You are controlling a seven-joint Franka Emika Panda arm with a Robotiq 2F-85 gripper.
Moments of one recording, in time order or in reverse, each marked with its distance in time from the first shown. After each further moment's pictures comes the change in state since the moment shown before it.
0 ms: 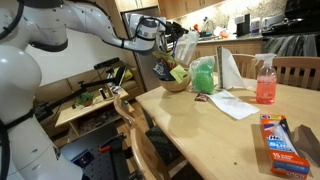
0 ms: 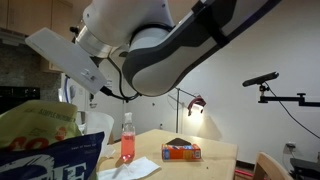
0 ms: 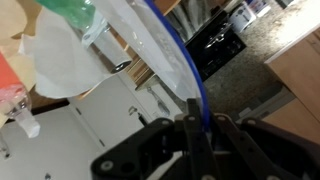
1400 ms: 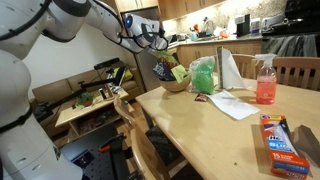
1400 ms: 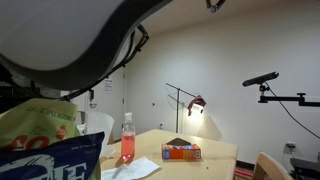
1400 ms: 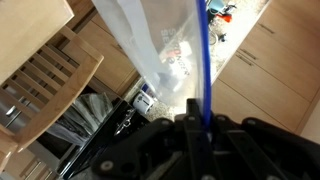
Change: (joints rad) arm -0.409 -0.127 0.721 0.419 0.079 0.220 -0.497
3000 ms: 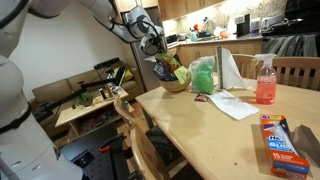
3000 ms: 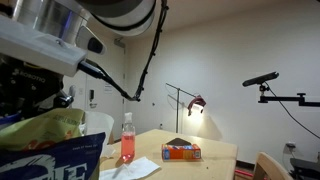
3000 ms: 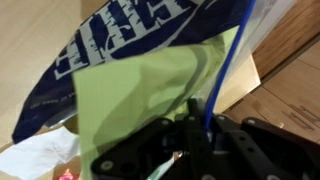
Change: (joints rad) arm -0.161 -0.244 0.274 -0.181 -0.087 -0.875 -0.012
